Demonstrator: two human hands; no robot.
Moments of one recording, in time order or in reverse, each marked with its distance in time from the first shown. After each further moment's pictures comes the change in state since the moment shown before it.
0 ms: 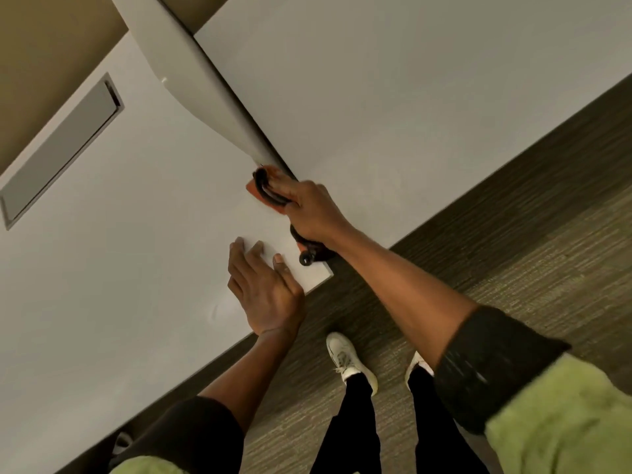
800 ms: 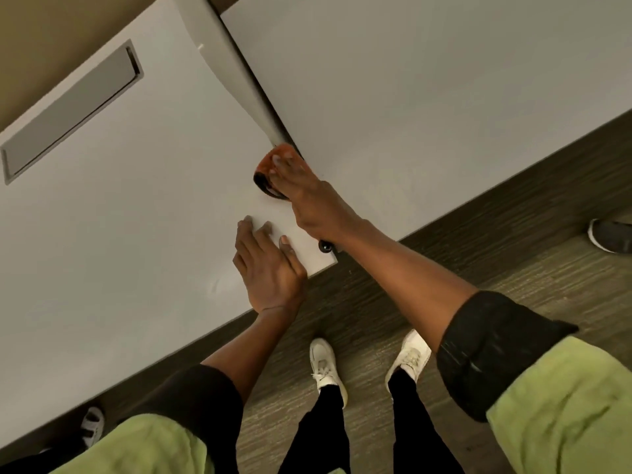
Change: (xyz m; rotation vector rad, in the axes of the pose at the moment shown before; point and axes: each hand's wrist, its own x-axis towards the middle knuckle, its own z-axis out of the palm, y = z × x) left_hand -0.001 0.001 -0.003 -0.009 -0.006 -0.018; right_hand 0.002 0.013 0.014 -0.549 -0.081 -0.459
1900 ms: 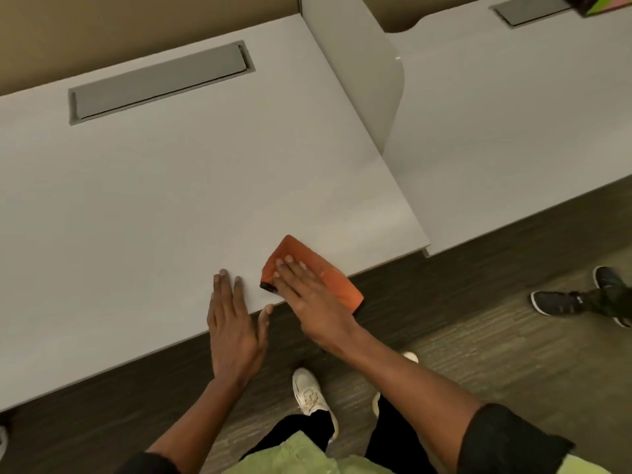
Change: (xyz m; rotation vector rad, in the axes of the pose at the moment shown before) left_hand -0.078 -0.307 -0.079 -0.086 -0.140 0.063; right_hand -0.077 -0.214 0.203 -0.364 -0.145 -0.125
